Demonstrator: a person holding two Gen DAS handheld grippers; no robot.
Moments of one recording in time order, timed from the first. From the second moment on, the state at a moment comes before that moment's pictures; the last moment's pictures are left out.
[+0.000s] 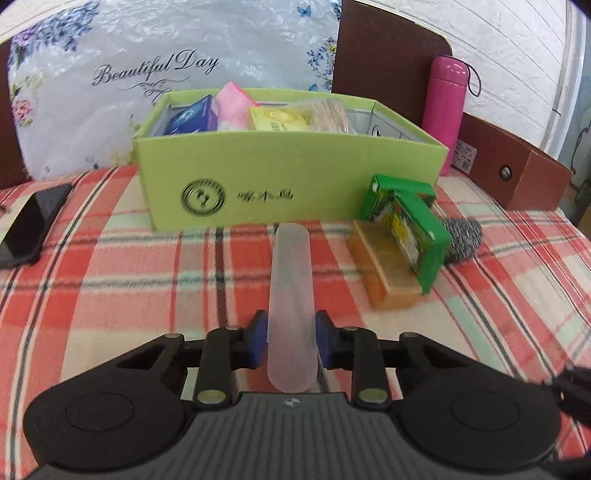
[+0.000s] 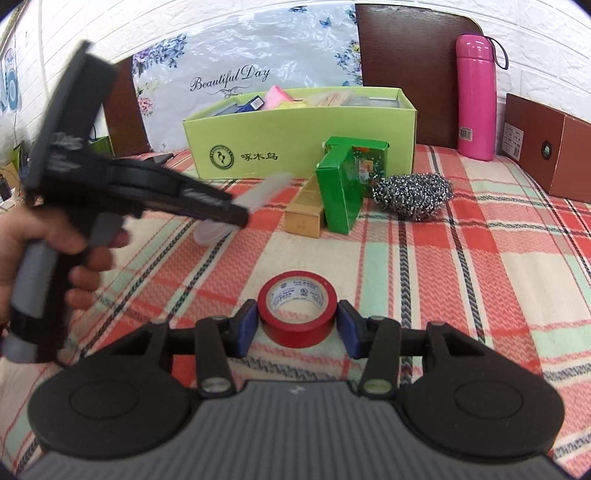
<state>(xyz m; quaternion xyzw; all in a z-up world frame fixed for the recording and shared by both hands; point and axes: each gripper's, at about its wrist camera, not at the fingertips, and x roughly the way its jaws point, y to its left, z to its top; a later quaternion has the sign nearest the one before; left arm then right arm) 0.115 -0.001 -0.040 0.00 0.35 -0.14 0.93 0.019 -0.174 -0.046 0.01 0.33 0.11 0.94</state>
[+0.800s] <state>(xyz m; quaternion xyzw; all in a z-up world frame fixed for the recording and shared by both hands) 0.062 -0.007 -0.043 0.04 0.35 -0.15 0.92 0.006 -0.178 -0.043 0.02 0.35 0.12 0.93</state>
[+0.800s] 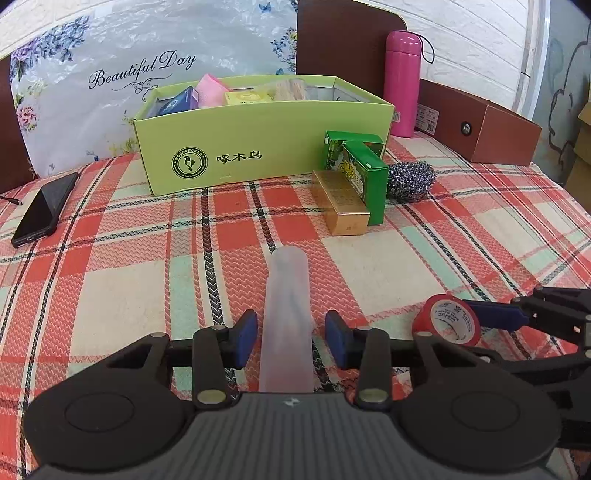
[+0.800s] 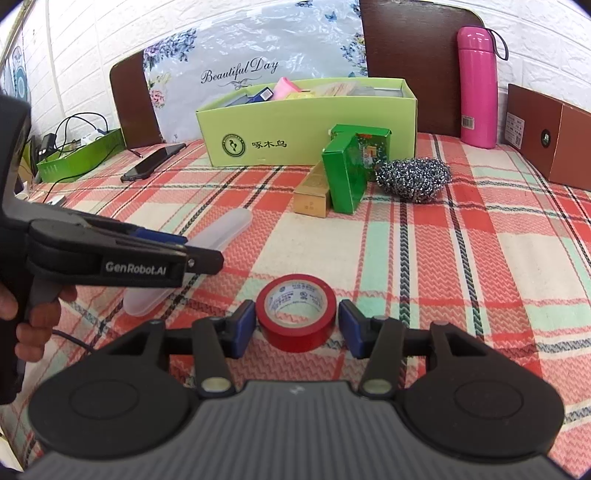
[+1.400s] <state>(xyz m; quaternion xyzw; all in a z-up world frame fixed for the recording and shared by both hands) 0.061 0.001 -0.035 0.00 0.34 -0.16 0.93 0.005 -0.174 -0.034 0.01 0.34 0.12 0.93</state>
